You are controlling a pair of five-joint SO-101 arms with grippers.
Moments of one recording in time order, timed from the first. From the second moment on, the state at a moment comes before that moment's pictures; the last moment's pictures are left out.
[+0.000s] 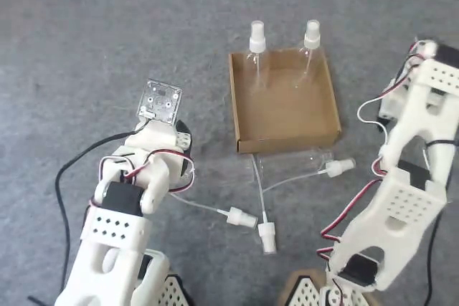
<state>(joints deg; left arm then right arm) 6.1 -57.2 65.9 46.6 0.1 19.7 32.3 -32.9 100.3 4.7</state>
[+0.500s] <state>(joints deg) 5.9 -57.2 65.9 43.1 0.1 15.5 22.6 -7.6 91.0 -2.7</state>
